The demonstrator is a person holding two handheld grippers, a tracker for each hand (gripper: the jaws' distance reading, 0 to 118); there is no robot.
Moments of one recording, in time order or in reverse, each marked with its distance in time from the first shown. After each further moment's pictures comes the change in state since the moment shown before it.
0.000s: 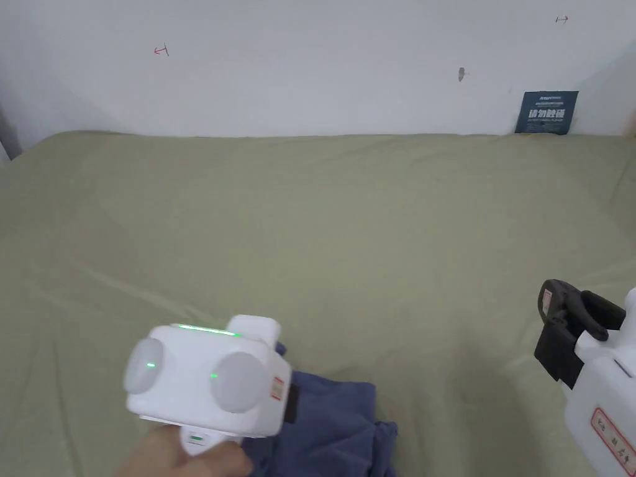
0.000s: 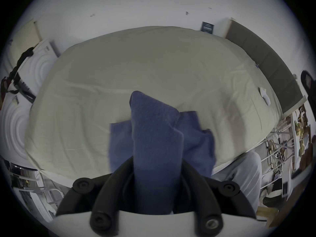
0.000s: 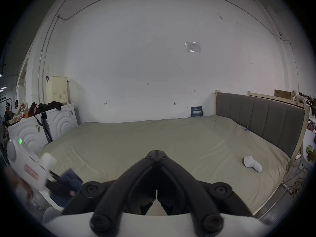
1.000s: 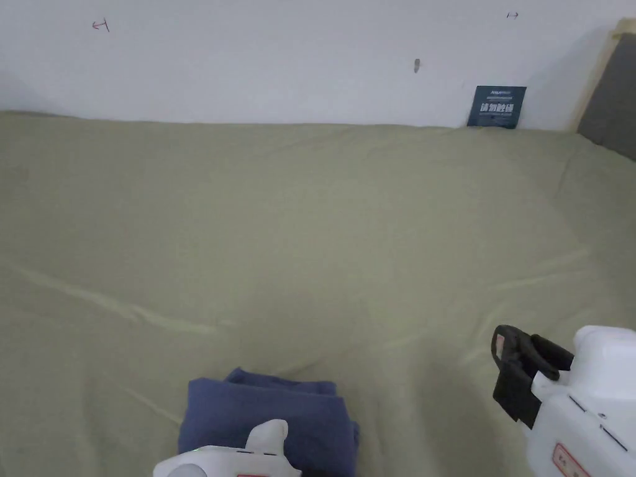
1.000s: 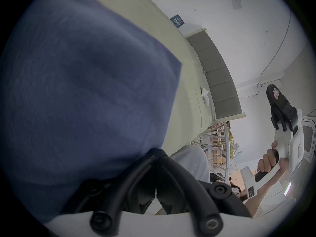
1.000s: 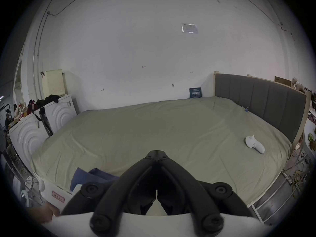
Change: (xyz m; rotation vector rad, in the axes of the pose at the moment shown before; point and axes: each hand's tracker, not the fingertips) left arm -0.028 -0.063 -0.112 -0.124 -0.798 0.257; right arm 0.006 -0.031 -0.007 -0.166 -0.003 -0.044
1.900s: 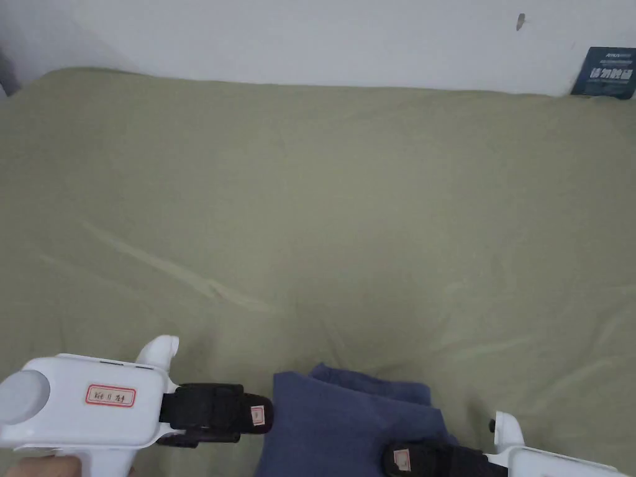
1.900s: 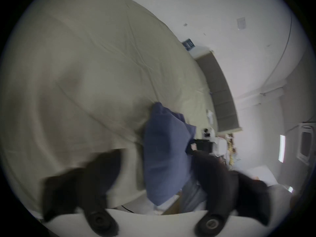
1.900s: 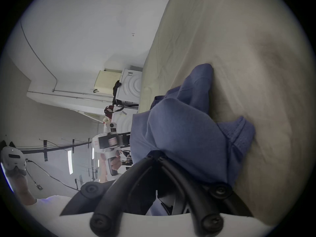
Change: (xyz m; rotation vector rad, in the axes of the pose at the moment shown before) left arm -0.099 0.075 0.180 0.055 -0.006 0.022; right arm -0.008 -0.172 -0.188 -0.787 0.913 -0.776
